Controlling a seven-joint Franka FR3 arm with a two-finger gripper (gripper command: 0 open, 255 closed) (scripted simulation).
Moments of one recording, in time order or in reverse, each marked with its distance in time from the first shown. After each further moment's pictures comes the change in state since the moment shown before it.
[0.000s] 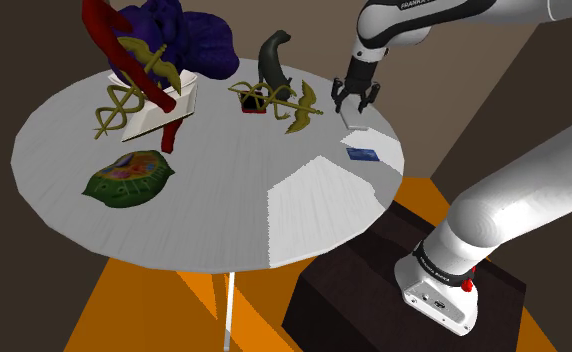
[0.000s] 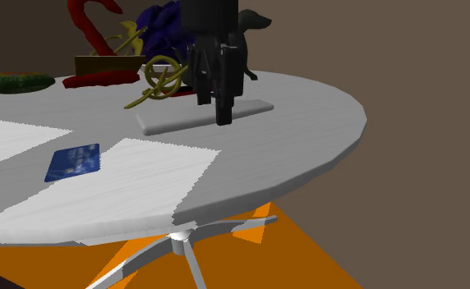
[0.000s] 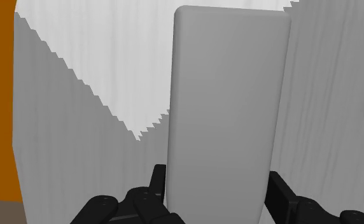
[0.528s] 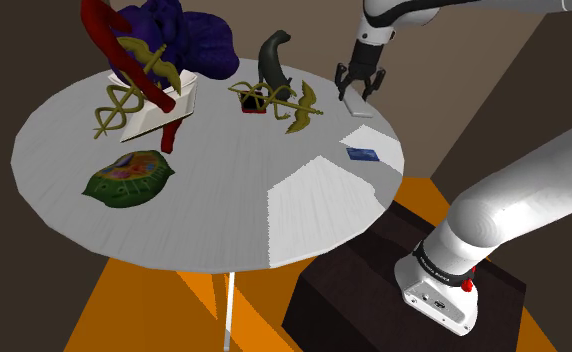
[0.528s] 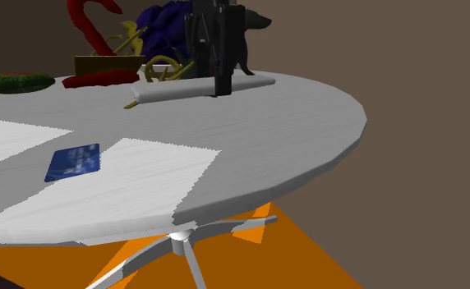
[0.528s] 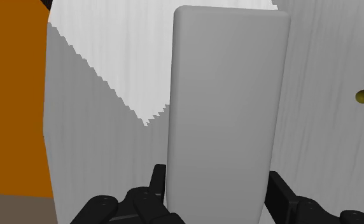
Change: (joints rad) arm 0.001 -0.023 0.002 0.087 0.000 -0.110 0.001
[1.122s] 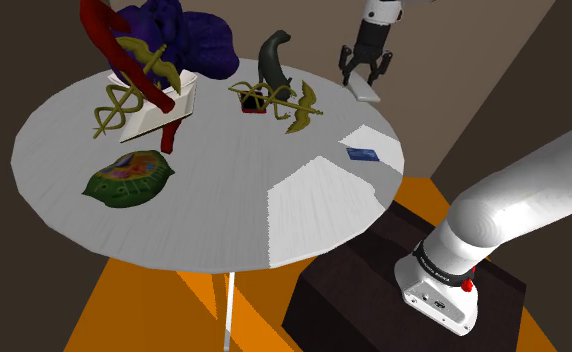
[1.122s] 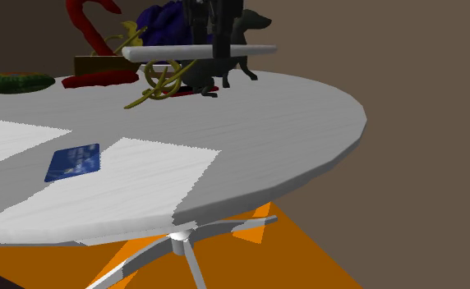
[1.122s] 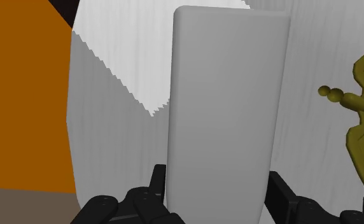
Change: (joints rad) arm 0.001 -0.012 0.003 0.109 0.001 -0.121 0.001
